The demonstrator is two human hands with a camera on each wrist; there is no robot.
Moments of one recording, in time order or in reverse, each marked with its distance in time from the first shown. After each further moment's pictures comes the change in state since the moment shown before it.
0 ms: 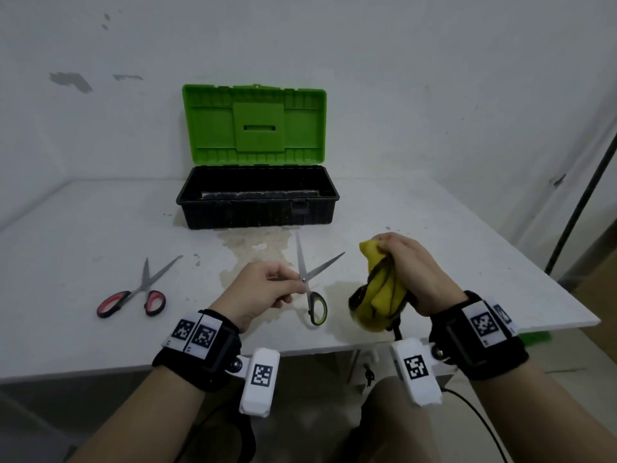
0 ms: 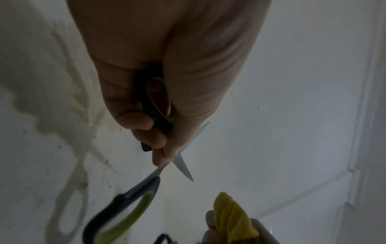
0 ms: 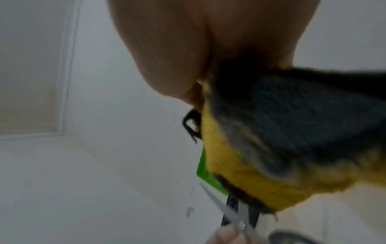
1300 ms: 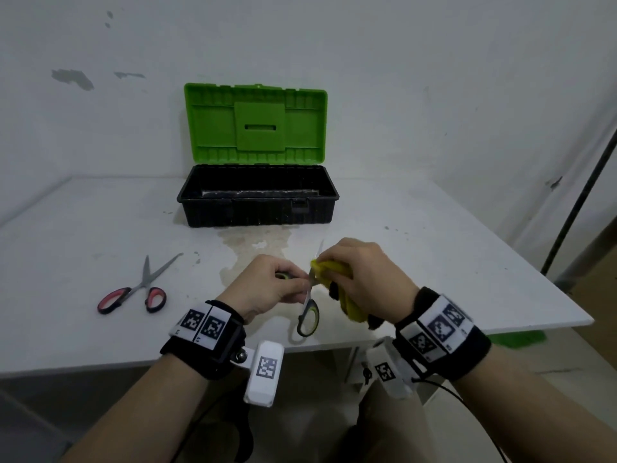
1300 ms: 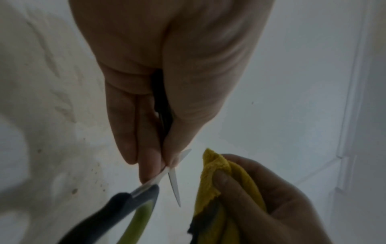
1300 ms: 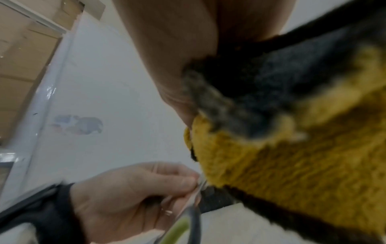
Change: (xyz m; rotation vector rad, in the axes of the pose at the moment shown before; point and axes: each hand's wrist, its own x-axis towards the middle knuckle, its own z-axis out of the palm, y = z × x) left_hand 0.001 0.007 0.002 0.042 -0.110 0.088; right_hand -0.002 0.004 0.039 -0.982 -0.180 -0.641
